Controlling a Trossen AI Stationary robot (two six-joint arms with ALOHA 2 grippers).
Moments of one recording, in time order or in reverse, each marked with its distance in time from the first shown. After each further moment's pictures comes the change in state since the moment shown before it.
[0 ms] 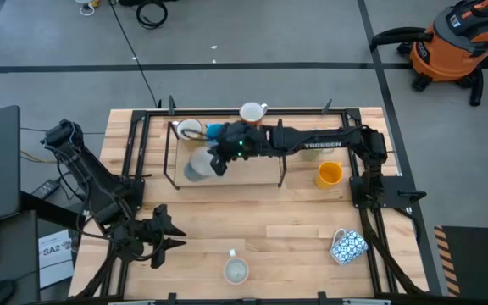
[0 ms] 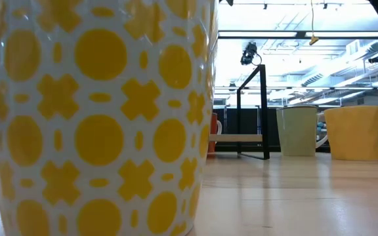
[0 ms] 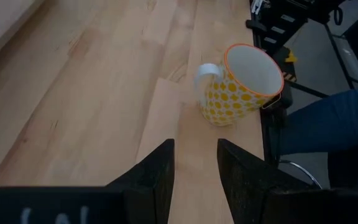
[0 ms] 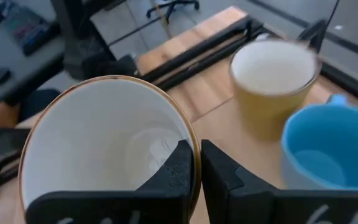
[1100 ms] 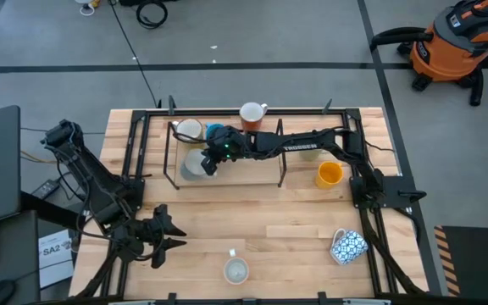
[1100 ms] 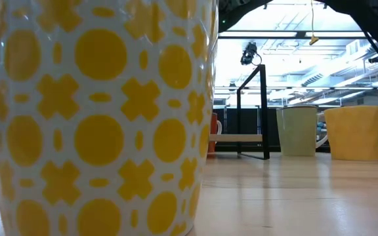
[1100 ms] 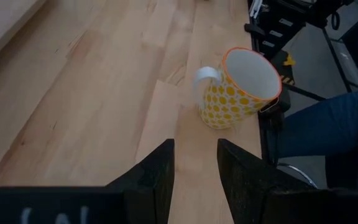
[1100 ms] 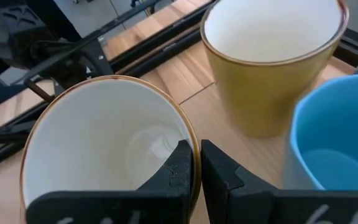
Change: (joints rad) left arm 0.002 0.000 -0.001 0.014 -0.003 0.001; right arm -0.053 0.195 0.001 0.152 -0.015 -0.002
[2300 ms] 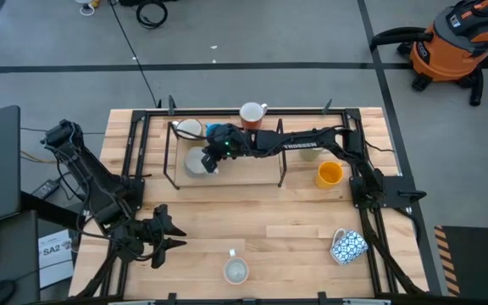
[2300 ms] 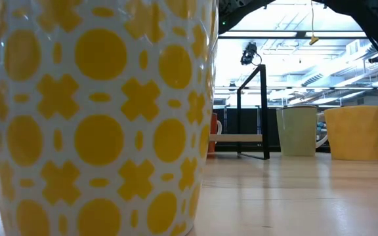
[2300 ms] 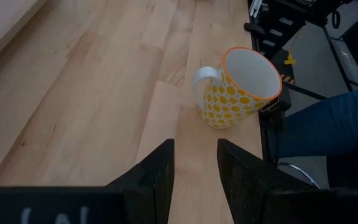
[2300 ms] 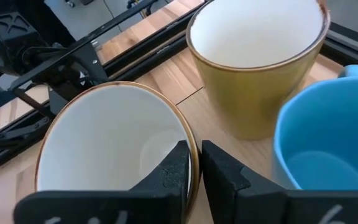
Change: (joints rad) left arm 0.000 0.000 0.000 0.000 0.000 0.008; right arm -0.017 0.000 0.000 -0.003 0.000 0.011
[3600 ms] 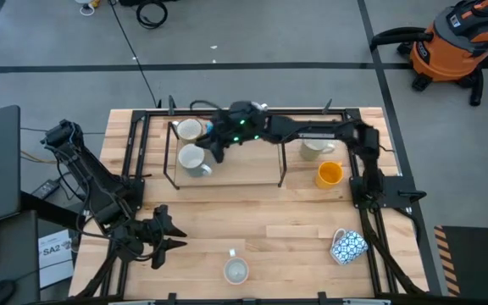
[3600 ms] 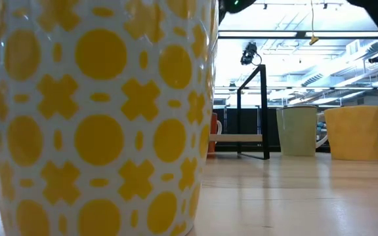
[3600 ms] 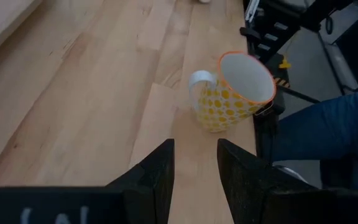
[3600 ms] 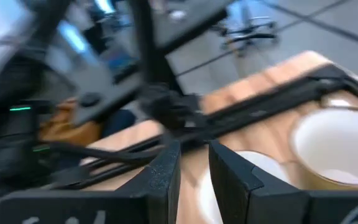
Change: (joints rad) left arm 0.000 0.000 0.000 0.029 0.000 -0.002; right arm -0.049 -0.165 0.000 0.133 -0.408 -0.080
